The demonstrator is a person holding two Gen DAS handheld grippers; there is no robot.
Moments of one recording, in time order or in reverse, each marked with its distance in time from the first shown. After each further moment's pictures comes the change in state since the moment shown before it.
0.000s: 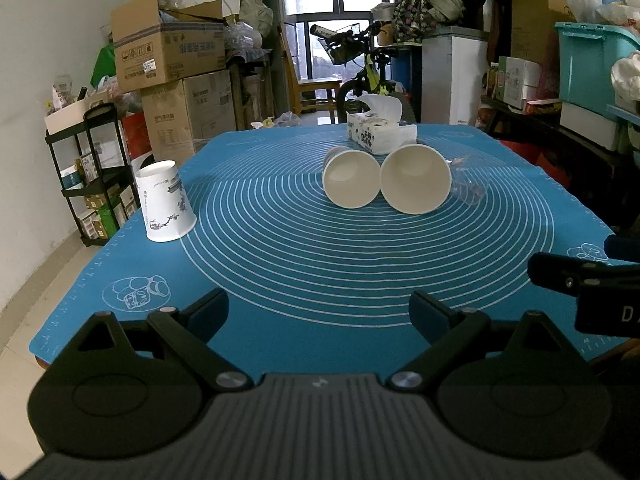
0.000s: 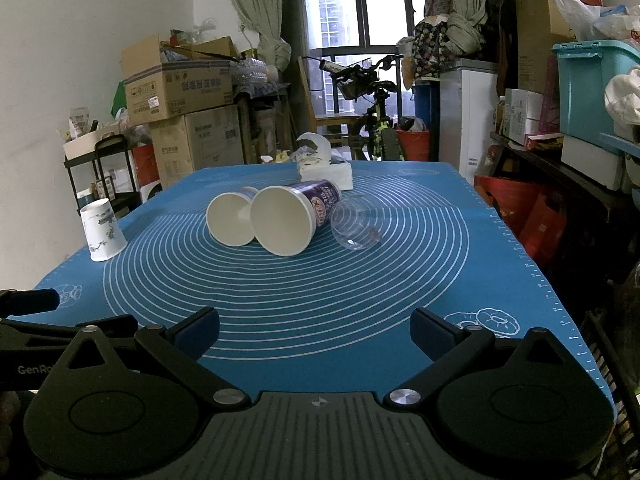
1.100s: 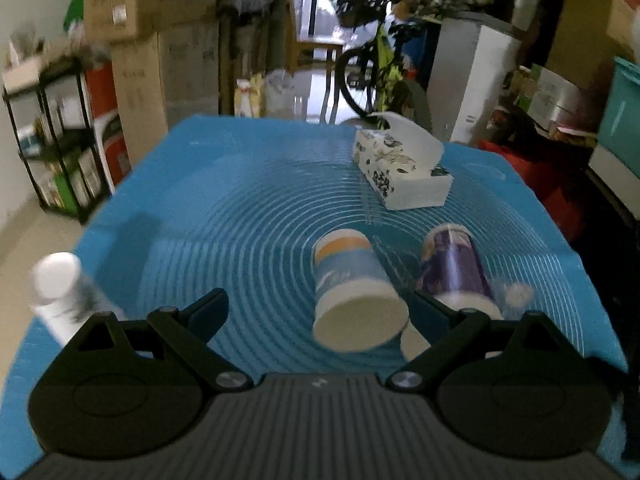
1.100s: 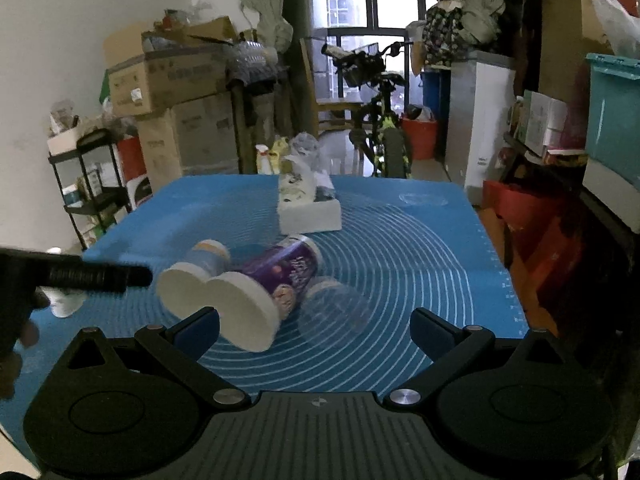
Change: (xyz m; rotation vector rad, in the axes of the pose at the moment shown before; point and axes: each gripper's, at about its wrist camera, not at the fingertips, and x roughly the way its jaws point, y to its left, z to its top) left arm 0.153 0.019 0.136 -0.137 0.186 -0.084; right arm 0.093 -0.034 0.119 -0.043 0.098 0.002
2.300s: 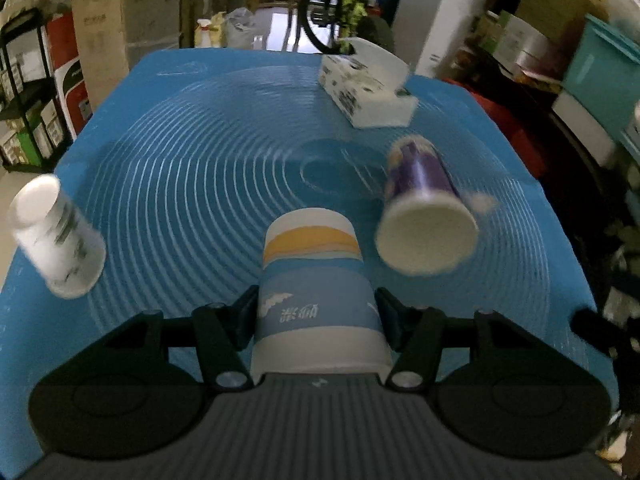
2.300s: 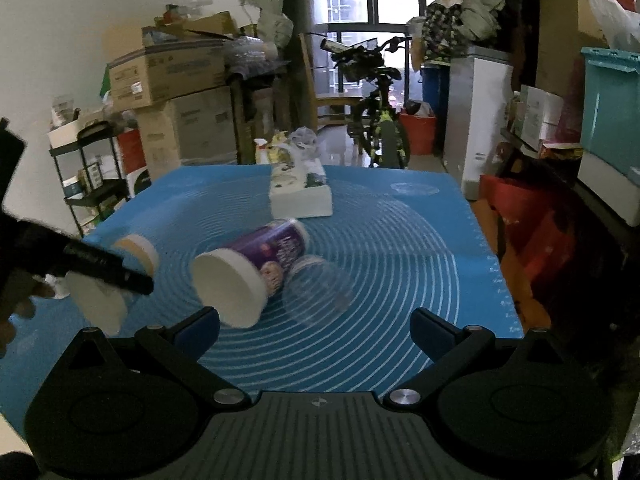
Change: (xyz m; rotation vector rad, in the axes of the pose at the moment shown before) left arm -0.040 0.013 -0.032 0.057 0.192 -0.122; right arm -0.027 -0.005 -0.025 0.000 0.001 0.014
